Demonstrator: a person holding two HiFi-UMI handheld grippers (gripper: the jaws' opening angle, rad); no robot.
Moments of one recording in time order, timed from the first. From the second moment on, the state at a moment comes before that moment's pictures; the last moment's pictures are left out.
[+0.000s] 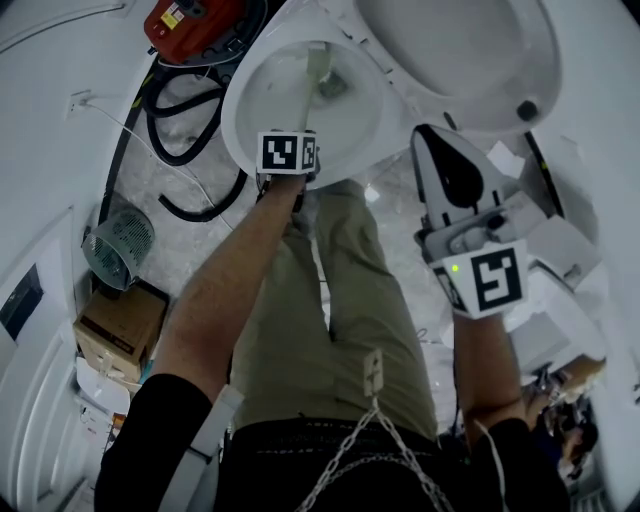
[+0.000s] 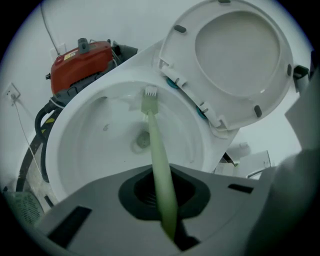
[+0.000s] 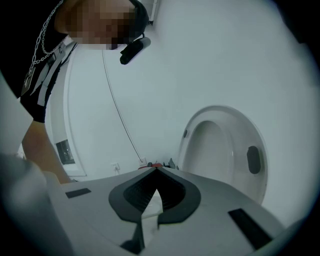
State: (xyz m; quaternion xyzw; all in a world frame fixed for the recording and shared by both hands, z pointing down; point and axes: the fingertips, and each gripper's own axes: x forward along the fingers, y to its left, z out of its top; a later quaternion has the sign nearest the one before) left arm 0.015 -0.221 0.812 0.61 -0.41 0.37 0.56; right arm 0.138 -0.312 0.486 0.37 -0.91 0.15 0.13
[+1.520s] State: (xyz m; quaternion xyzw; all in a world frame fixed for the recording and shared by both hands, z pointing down) left arm 0.053 -0.041 0.792 0.66 -0.15 0.49 0.55; right arm 0.085 -0.253 0.480 0.37 -0.90 0.15 0.15
